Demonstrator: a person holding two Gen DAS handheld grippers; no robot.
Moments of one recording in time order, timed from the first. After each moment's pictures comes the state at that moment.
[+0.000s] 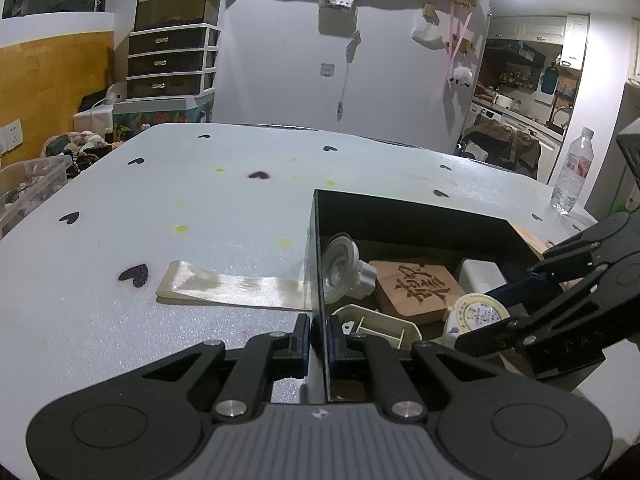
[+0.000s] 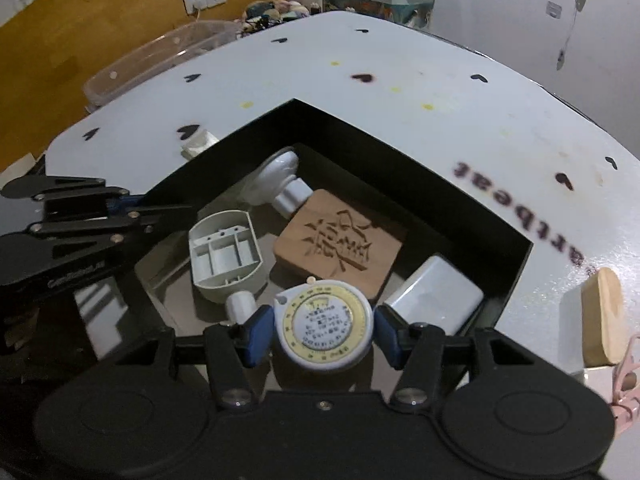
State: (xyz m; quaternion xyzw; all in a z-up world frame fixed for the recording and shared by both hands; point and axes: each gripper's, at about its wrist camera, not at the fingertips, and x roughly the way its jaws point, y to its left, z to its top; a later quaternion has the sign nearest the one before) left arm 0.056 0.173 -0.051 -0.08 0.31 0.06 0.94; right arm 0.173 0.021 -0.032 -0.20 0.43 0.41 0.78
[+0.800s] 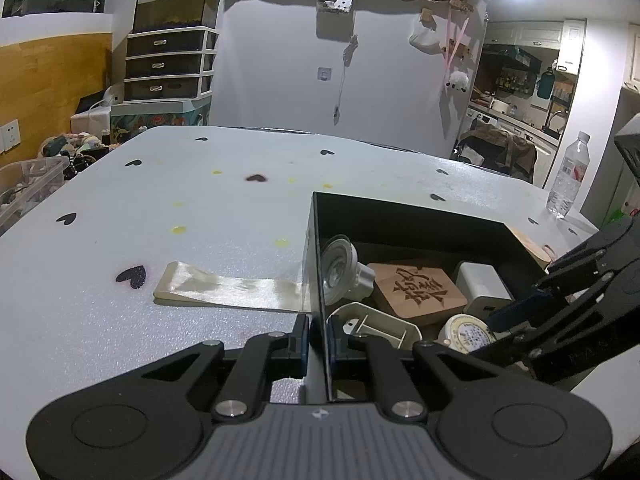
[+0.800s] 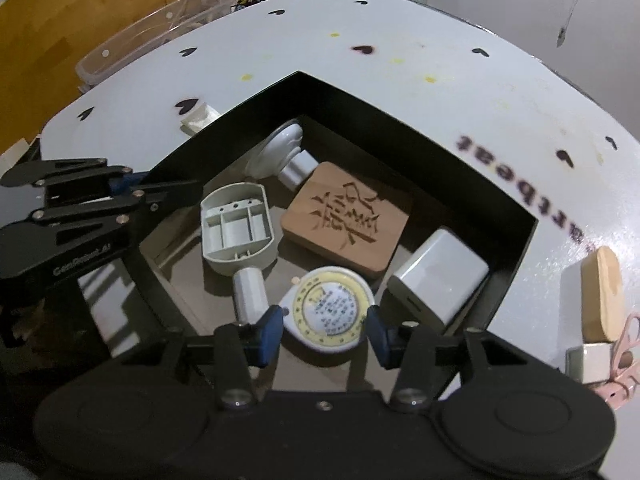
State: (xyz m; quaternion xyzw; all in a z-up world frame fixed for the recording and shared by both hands) left arm 0.054 0.175 -0.053 -0.08 0.31 0.05 0.95; right arm 0.167 0.027 -0.028 -0.21 0.47 0.40 0.76
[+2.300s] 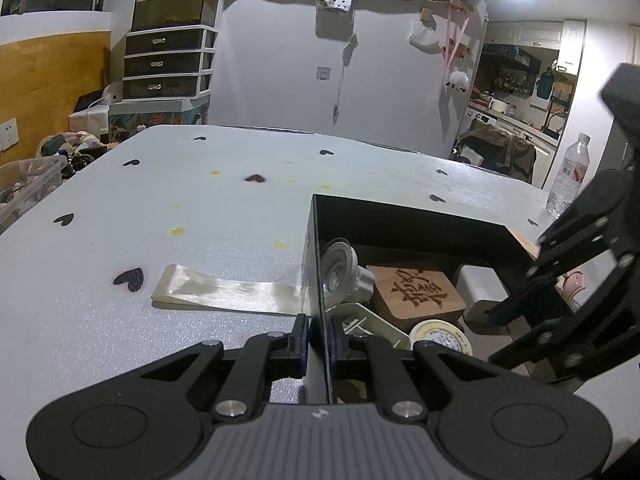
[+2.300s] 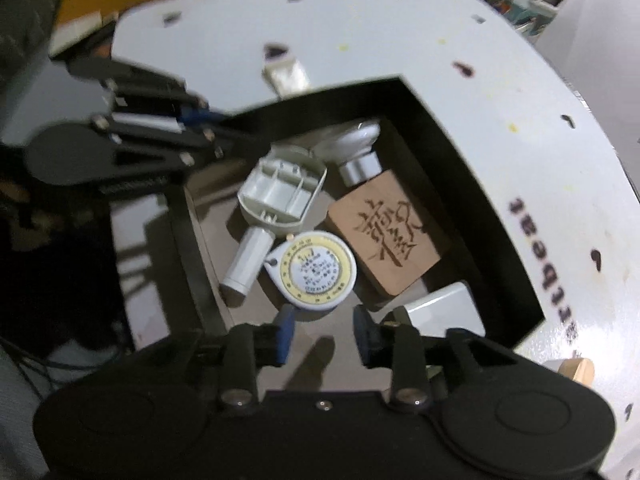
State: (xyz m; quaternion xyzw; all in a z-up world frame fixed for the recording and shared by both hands) left arm 0.057 0.176 -0.052 -0.09 0.31 0.05 0.95; right arm 0.164 0.023 0.000 -0.35 0.42 0.49 0.68
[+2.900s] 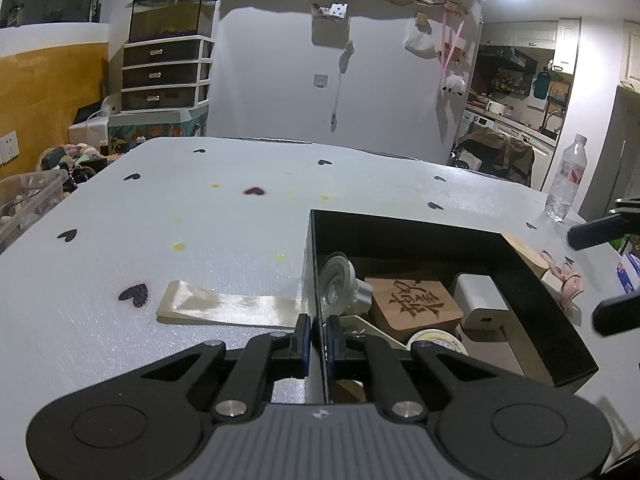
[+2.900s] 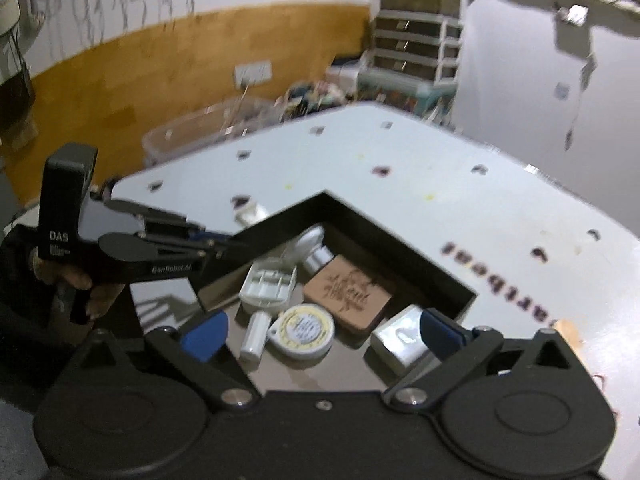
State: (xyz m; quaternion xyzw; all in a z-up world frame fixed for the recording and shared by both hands) left arm 0.056 0.175 -0.043 -0.07 0.30 0.05 0.95; right arm 0.138 -0.058 0.027 -0.15 0.29 0.48 0.81
